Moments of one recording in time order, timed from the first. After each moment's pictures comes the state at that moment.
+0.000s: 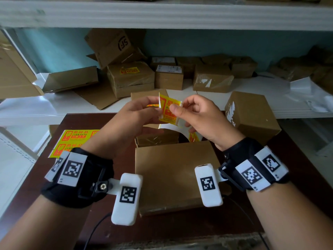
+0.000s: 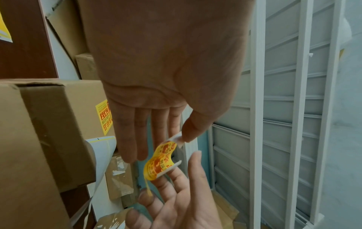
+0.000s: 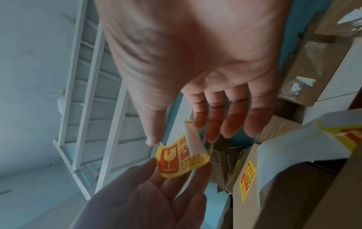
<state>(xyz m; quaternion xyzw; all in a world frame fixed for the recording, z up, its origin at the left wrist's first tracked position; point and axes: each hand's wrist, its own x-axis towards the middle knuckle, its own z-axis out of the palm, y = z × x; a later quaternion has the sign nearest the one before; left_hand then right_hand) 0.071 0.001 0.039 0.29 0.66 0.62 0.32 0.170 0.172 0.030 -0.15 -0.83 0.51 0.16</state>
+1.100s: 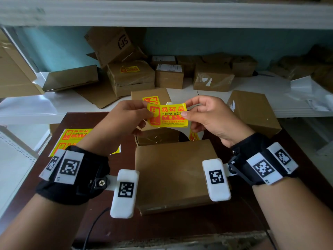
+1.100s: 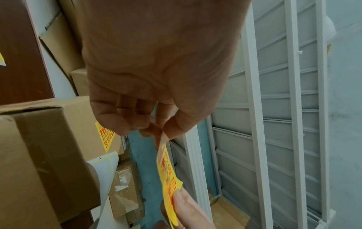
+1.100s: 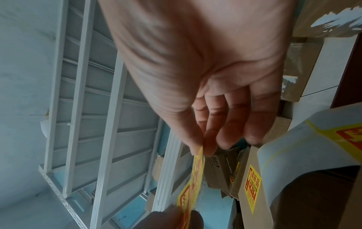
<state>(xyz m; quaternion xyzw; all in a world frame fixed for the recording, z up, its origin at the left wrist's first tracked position) 0.056 -0.003 0.034 0.24 0.75 0.56 0.26 0.176 0.187 0.033 -0.17 -0.80 0.57 0.12</state>
